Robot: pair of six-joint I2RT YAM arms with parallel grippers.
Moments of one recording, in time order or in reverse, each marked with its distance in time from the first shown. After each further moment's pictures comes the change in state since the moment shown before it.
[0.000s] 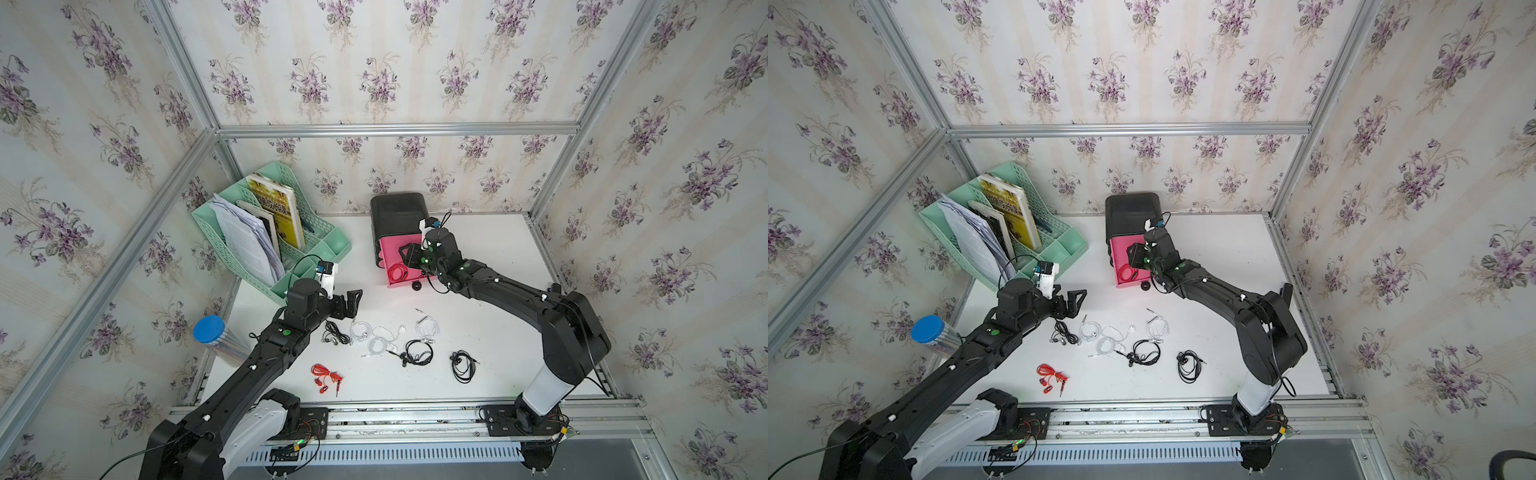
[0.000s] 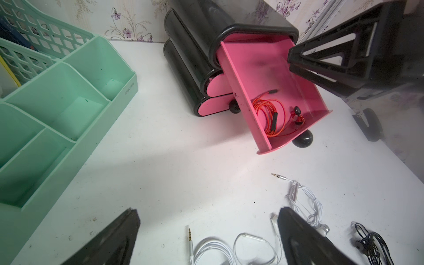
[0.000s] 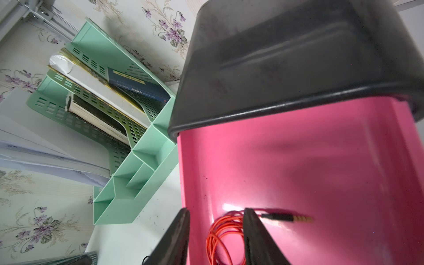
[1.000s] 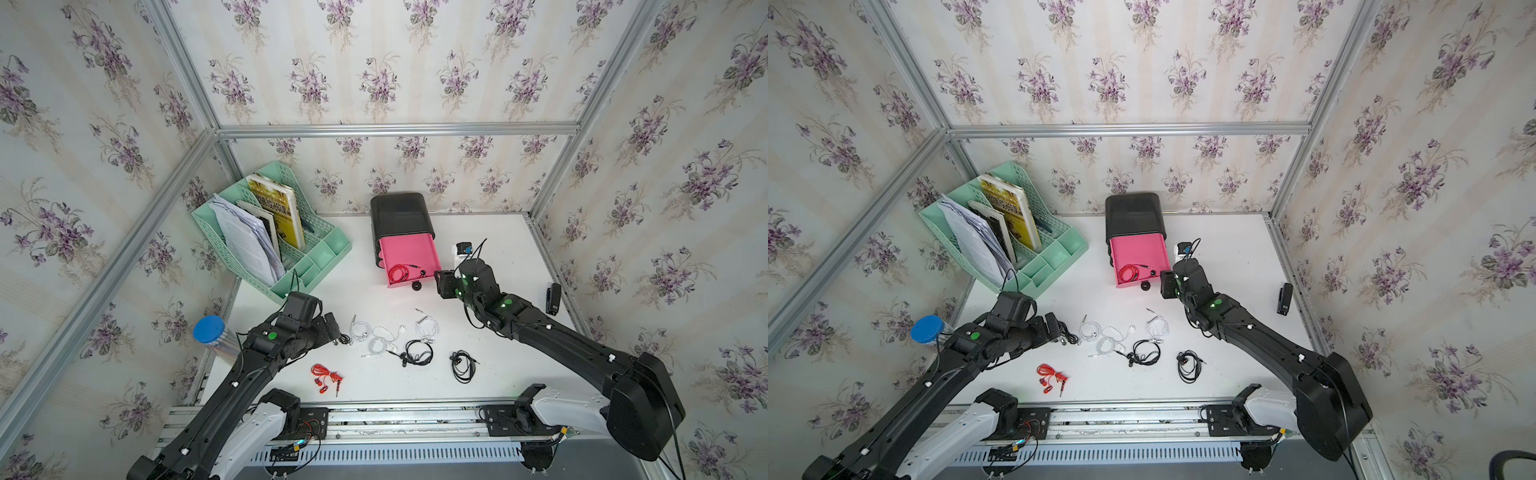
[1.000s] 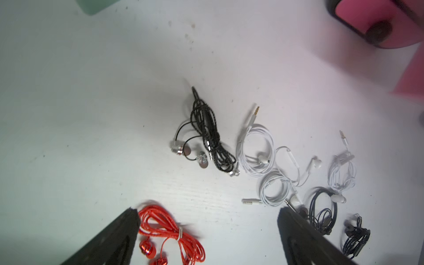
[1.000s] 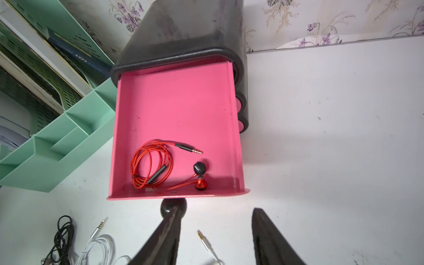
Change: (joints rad) left arm 0.000 -0.110 0.134 -0.871 -0.143 -0.562; right arm -0.010 -0.447 -0.407 -0.104 0.249 -0.244
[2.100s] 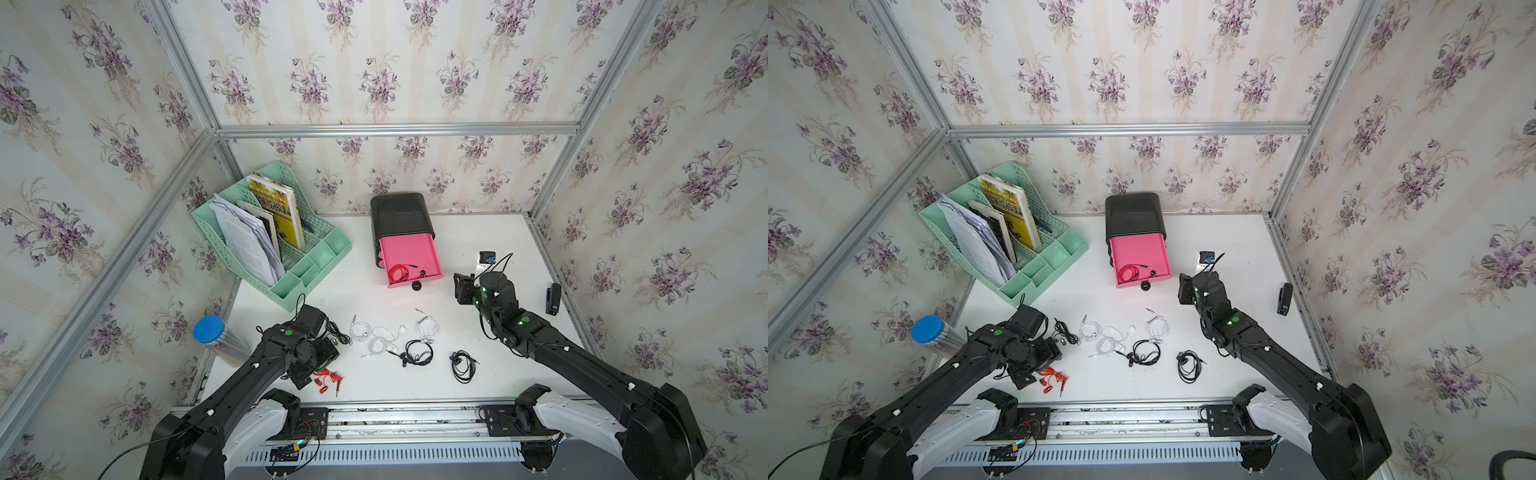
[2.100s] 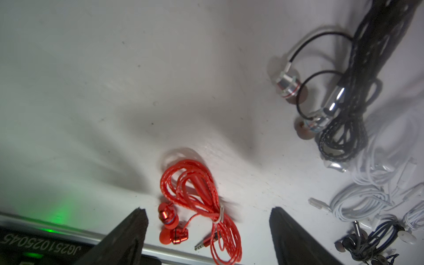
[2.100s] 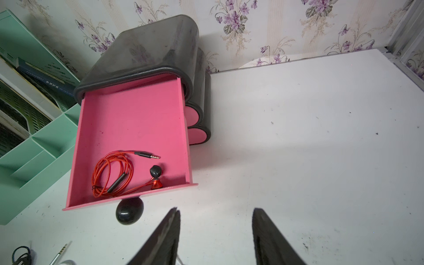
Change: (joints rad) left arm -0.001 0.150 -0.160 -0.013 0.114 -0.257; right arm -0.072 -0.173 -0.176 0.095 0.076 -0.021
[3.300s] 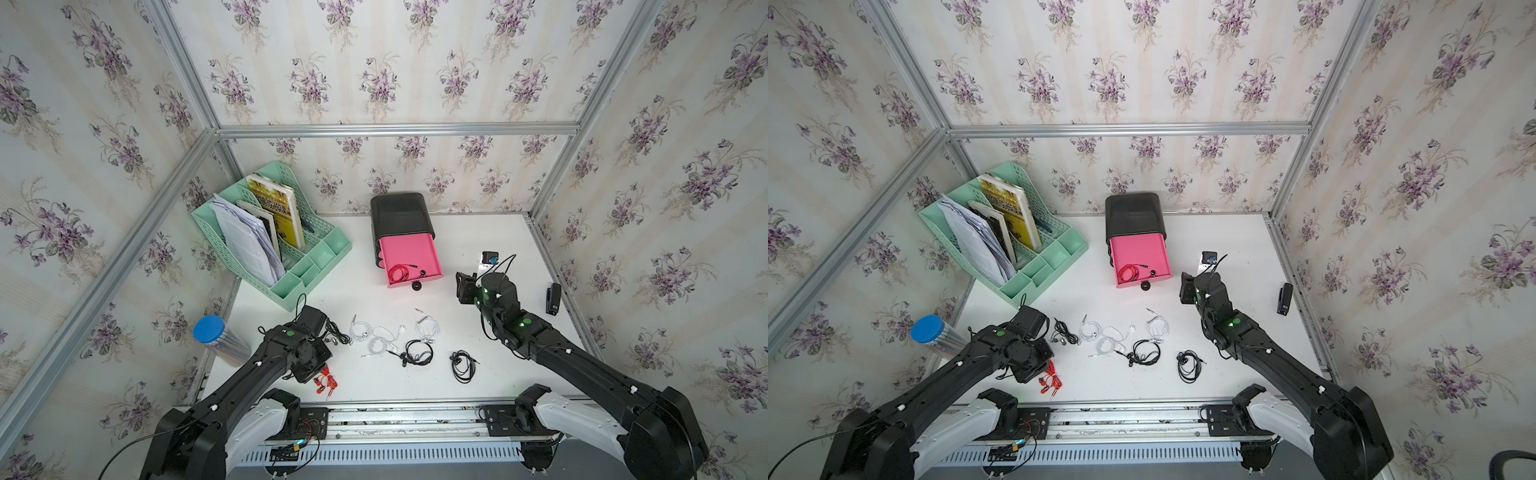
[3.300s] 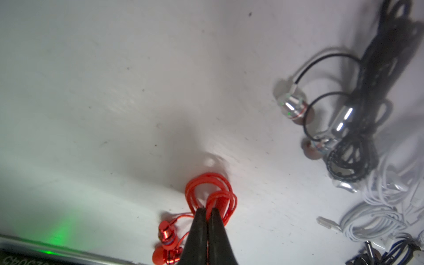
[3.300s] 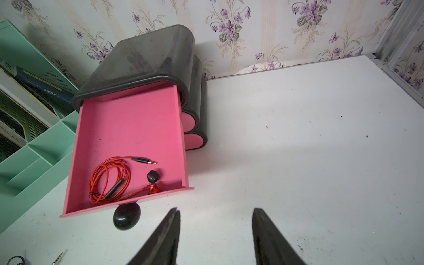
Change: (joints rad) left arm -0.001 -0.013 -0.026 0.045 -0.053 0.009; right arm 0.000 -0.019 -0.009 0.010 0.021 0.000
